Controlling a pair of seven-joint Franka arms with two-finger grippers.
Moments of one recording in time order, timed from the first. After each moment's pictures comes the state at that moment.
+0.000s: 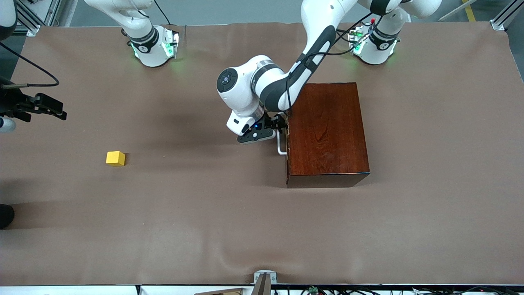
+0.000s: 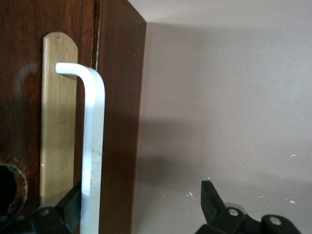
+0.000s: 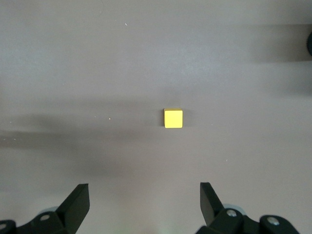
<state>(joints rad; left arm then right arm) -0.93 0.78 0.03 -1.26 0.22 1.83 -1.08 -0.05 0.05 -0.01 -1.56 0.00 1.54 -0.10</state>
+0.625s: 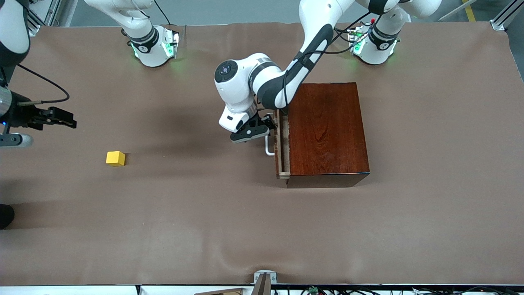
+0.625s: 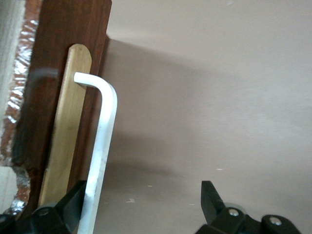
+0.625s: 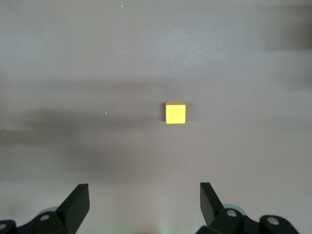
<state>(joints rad) -0.96 0.78 0.03 -1.26 0.22 2.03 -1.24 -0.05 0.13 -0.01 -1.56 0.00 1.54 -0.10</state>
